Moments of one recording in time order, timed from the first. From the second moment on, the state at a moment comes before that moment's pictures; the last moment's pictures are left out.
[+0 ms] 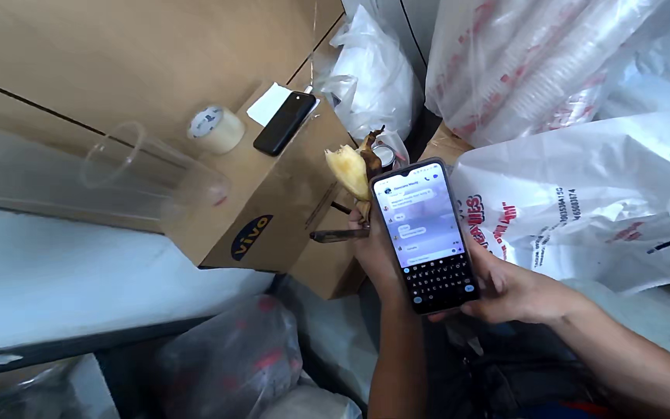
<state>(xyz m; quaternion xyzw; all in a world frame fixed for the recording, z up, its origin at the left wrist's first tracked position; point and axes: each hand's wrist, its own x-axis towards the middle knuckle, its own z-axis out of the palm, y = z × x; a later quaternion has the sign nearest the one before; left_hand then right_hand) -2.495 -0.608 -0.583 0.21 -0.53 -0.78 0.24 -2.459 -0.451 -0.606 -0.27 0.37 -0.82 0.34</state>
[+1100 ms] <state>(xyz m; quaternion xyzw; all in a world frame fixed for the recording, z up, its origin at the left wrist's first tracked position) -2.498 -0.607 -0.585 0.20 -0.53 -0.78 0.26 -2.454 -0.467 -0.594 -0.09 0.54 -0.79 0.29</state>
